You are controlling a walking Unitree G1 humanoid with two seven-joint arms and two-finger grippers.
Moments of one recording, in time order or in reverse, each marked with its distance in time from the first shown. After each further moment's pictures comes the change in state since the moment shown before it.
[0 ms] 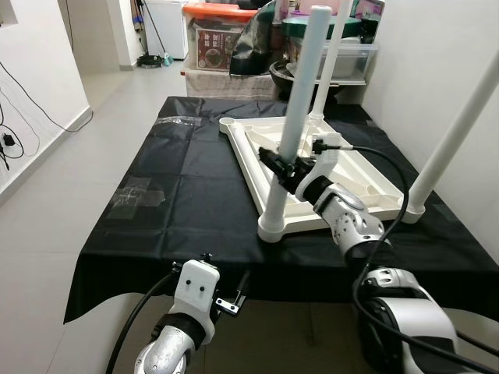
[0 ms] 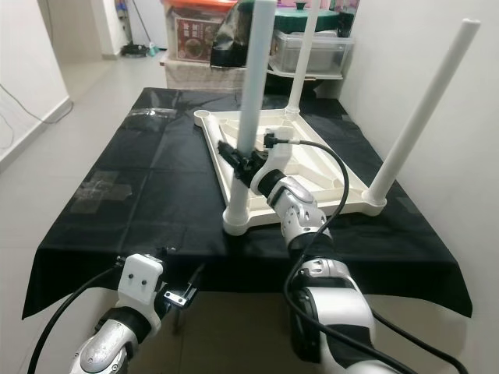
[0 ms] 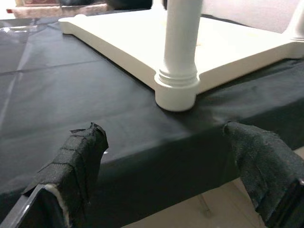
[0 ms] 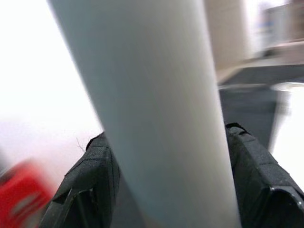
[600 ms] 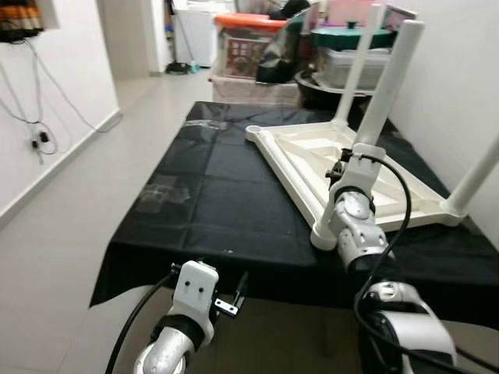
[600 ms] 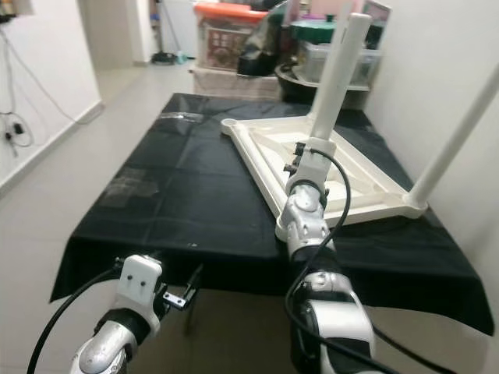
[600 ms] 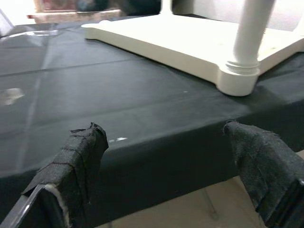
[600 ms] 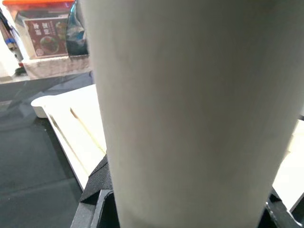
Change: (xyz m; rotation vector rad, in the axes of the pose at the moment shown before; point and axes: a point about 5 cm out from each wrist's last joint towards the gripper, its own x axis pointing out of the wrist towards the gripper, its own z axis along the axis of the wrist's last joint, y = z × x) left arm -0.001 -0.001 -0.001 -0.003 0.004 0.000; right arm -0.026 -0.034 -0.014 -0.155 -0.059 -1.257
